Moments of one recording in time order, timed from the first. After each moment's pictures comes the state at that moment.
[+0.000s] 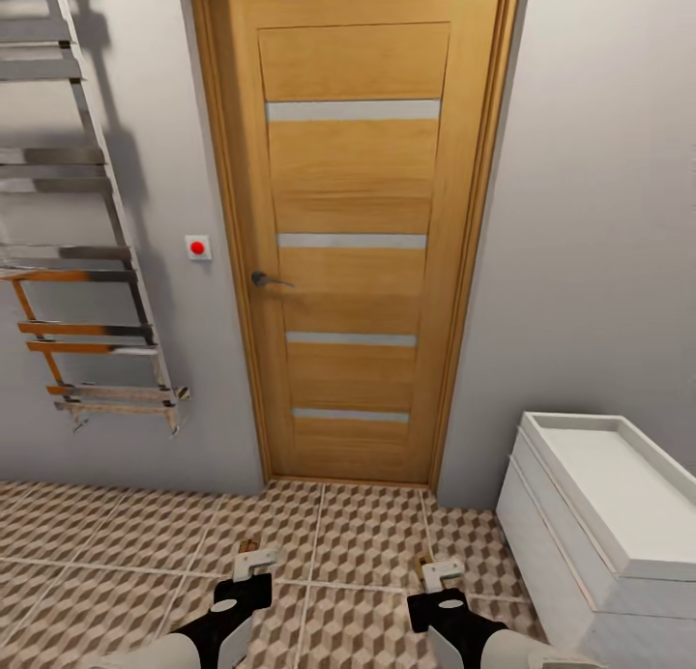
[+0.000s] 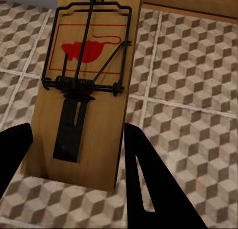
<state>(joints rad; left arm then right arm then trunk) -0.64 -0.10 -0.13 -0.01 0.23 -0.18 0.18 -0.66 0.14 -0.06 0.03 0.19 -0.01 -0.17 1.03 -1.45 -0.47</state>
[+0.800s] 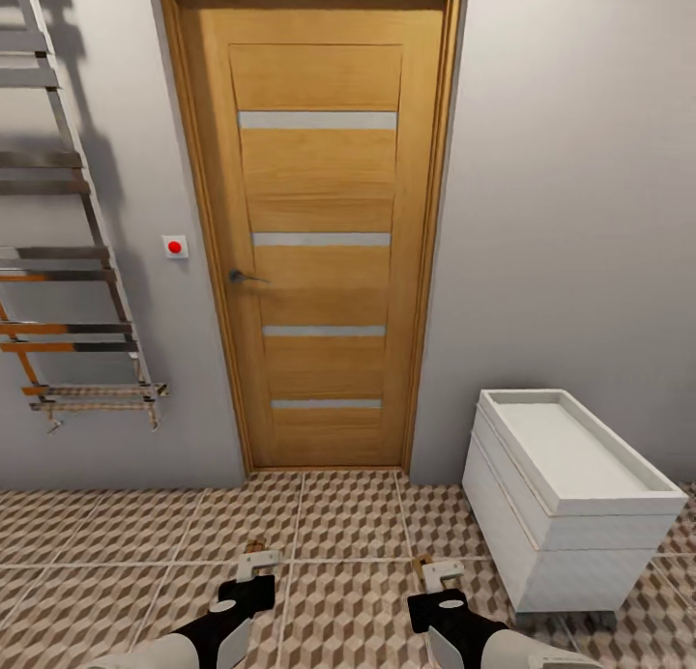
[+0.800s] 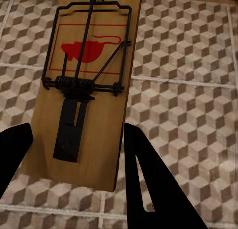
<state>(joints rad) -0.64 -0.10 -0.14 -0.01 0.22 -0.17 0.12 -0.66 0.14 -0.06 0.03 0.19 -0.01 -0.17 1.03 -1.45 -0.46</state>
